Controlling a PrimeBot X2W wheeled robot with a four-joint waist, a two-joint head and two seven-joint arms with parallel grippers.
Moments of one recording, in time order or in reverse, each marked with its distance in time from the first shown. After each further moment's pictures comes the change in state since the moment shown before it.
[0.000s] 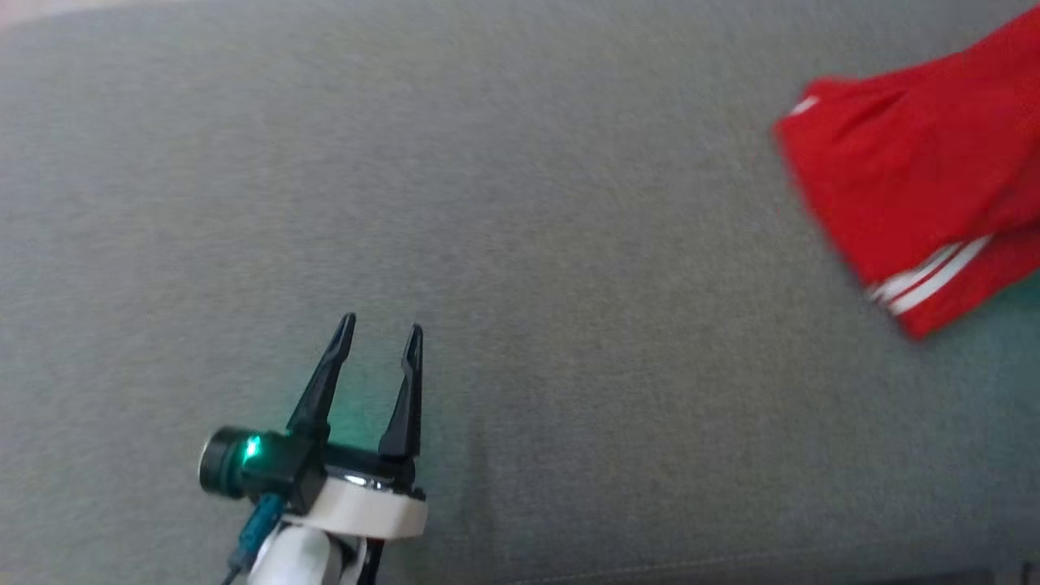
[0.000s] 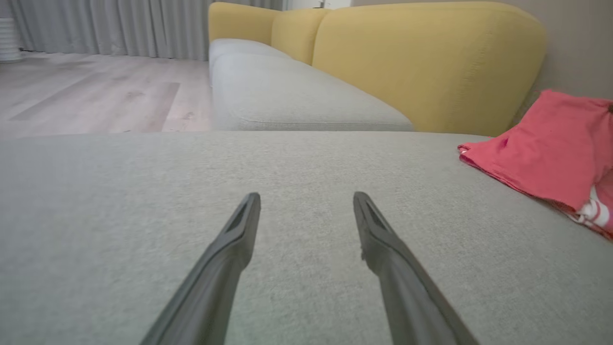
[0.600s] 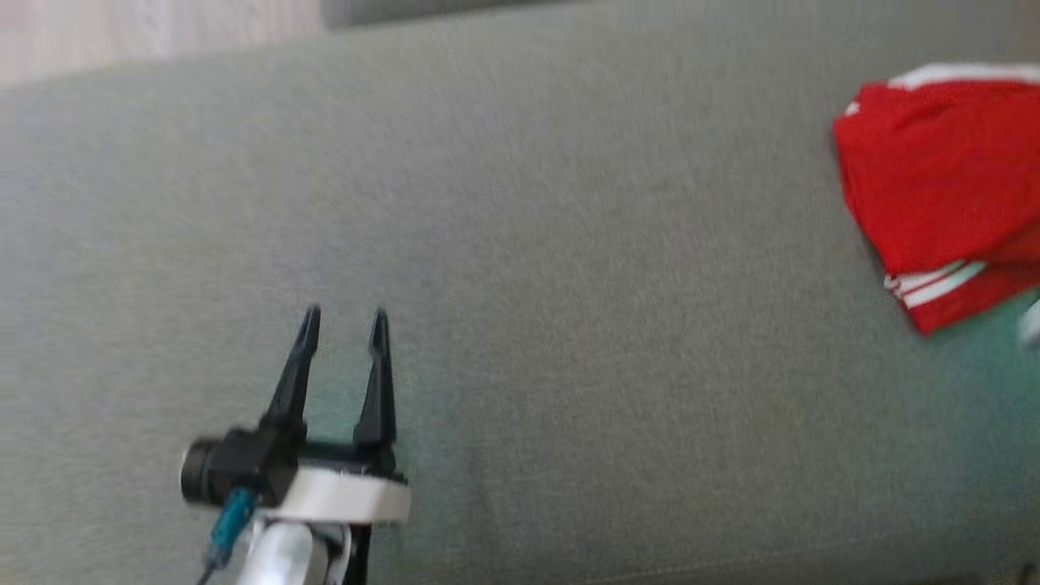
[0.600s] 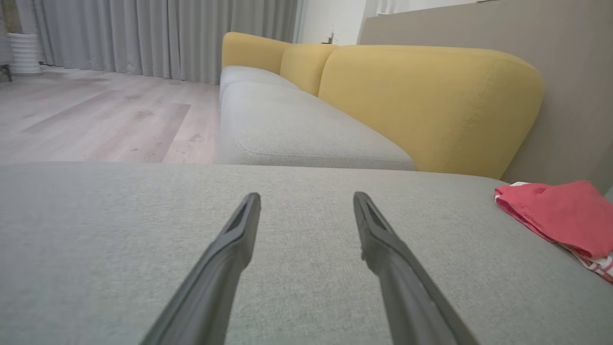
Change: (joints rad) left arm -0.020 -0.003 0.030 0.002 -0.087 0.047 0.000; right arm 0.116 0.083 -0.149 0.046 -0.149 0.000 -0.078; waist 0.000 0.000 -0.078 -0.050
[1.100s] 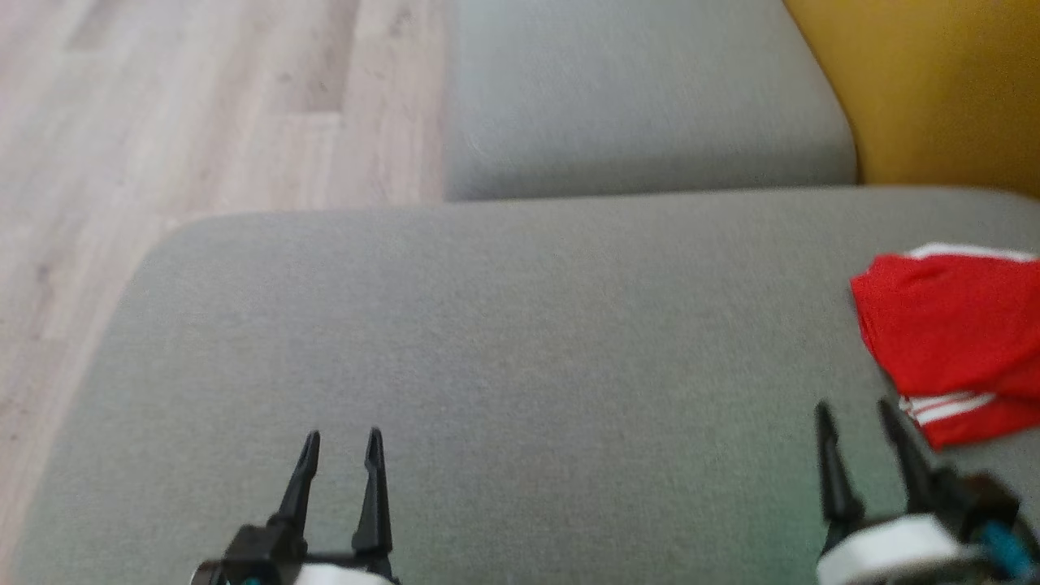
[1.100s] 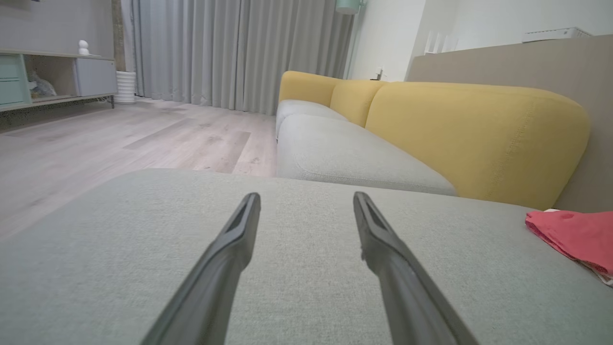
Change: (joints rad) left arm 0.170 0.000 -0.002 0.082 -0.040 0.026 0.000; right arm 0.656 0.334 0.048 -0.631 -0.091 0.000 -0.022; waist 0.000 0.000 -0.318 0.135
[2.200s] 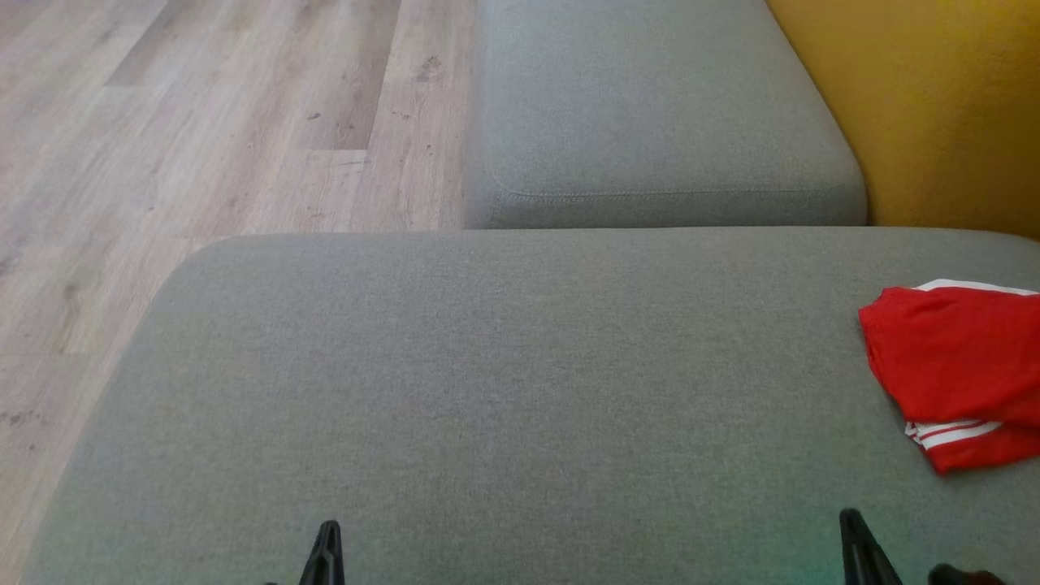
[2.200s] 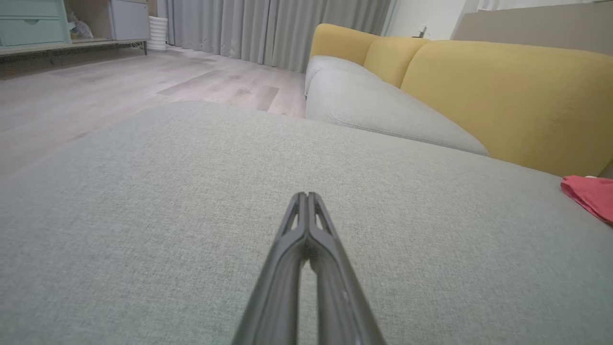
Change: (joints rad) left arm 0.128 0.001 0.032 0.077 -0.042 -0.001 0.037; right arm 0.252 0.074 0.002 -0.091 0.050 0.000 0.039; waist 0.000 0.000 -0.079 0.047
